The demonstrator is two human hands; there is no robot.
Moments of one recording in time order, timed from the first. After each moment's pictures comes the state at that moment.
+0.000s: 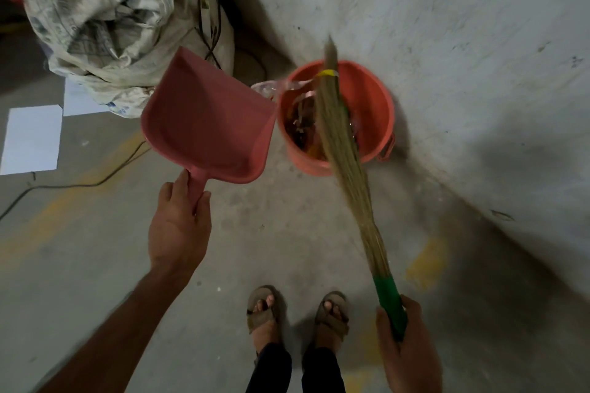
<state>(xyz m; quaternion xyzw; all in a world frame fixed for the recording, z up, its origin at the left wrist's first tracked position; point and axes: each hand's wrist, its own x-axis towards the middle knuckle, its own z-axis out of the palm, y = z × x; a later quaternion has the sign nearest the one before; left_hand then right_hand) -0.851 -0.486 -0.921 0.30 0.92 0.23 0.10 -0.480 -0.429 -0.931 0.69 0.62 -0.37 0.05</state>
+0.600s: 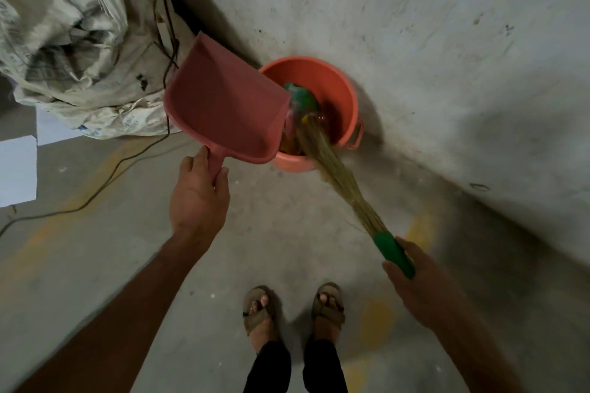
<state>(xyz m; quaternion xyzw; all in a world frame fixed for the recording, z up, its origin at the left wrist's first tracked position) -0.807 -0.407 -0.908 0.36 0.89 0.24 0.13 -0.458 -0.346 -0.864 0.63 0.65 -0.40 0.12</state>
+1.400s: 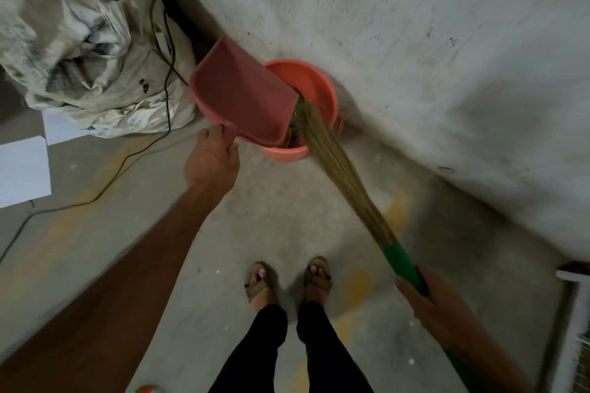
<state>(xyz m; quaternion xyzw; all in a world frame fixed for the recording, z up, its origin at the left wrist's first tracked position) -0.796 -0.368 -0.810 0.39 0.89 0.17 0.17 -0.378 -0.395 -0.760 0.63 0.59 -0.50 0.10</state>
